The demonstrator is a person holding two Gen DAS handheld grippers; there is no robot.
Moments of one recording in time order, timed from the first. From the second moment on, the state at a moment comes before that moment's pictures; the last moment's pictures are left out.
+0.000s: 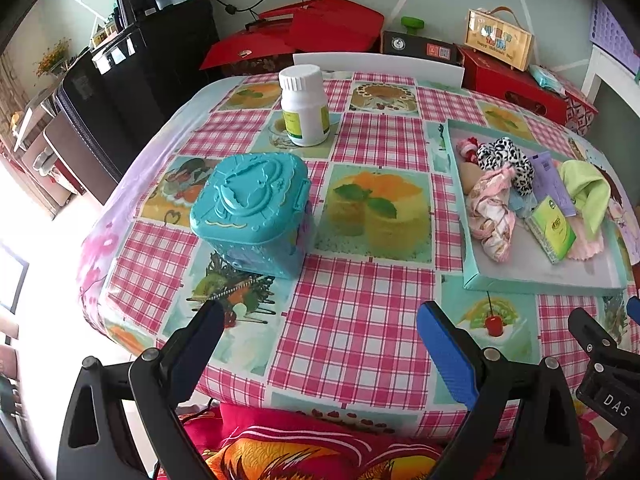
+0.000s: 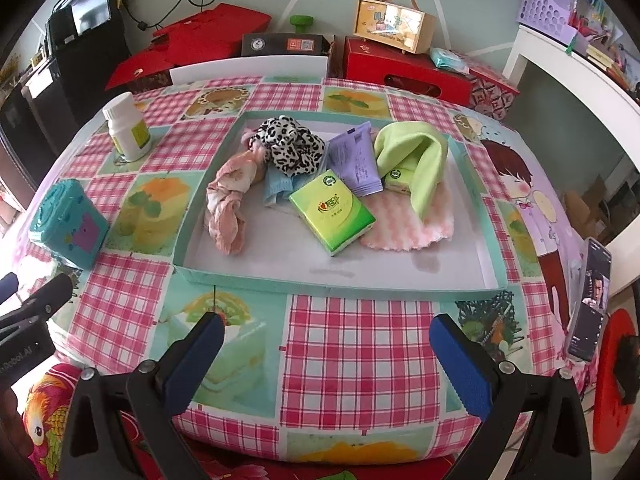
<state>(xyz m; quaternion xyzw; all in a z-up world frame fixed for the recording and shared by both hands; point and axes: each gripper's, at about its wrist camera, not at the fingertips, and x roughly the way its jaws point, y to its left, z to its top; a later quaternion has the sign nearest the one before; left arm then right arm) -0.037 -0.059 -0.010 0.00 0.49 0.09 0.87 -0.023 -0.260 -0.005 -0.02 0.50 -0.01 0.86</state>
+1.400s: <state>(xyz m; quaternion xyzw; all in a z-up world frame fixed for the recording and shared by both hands) -0.035 -0.056 -0.020 0.01 0.50 0.10 0.86 -0.023 -0.257 -0.011 -0.03 0.50 0.00 0.86</state>
